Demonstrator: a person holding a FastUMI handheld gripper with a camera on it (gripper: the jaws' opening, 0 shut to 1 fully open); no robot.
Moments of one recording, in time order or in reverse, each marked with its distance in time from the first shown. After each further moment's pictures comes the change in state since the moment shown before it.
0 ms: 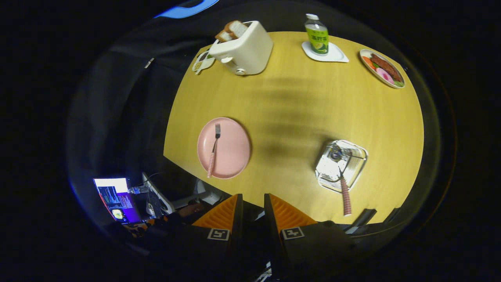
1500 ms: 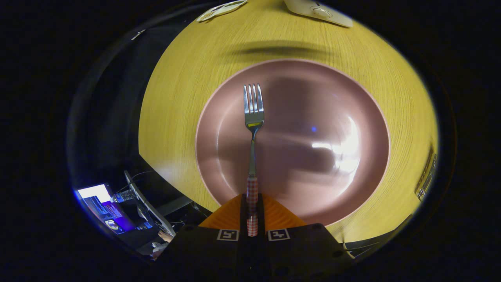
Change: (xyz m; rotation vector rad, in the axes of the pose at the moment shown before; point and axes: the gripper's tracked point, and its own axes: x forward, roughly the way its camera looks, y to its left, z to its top) arm 0.260 0.104 -0.007 -0.025 0.164 -0.086
